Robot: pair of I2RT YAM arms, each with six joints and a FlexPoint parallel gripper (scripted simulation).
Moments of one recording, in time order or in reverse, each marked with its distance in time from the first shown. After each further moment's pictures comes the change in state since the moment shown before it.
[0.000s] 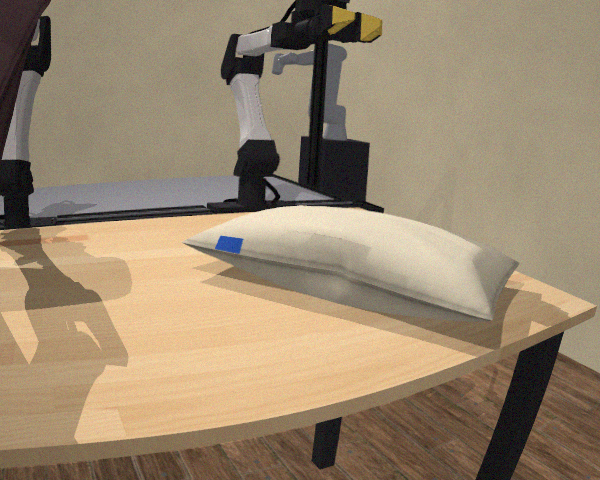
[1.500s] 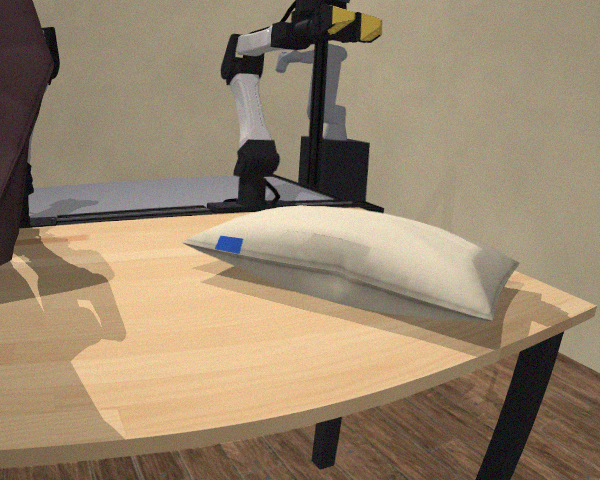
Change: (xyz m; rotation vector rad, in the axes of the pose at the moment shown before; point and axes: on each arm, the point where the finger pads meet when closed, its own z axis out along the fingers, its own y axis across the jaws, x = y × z) left arm 0.000 0.000 0.000 0.000 0.000 0.000; right arm 0.055 0.015 -0.061 0.014 0.012 0.005
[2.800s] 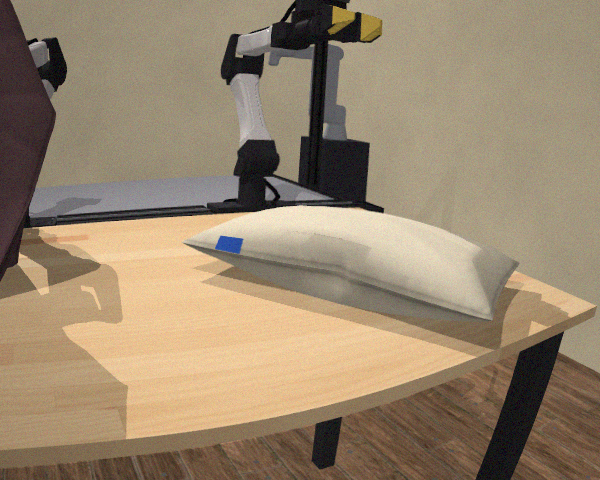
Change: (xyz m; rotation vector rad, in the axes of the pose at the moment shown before) left arm 0.000 0.000 0.000 0.000 0.000 0.000; right arm 0.047 0.017 -0.059 -0.002 -0.014 -0.016
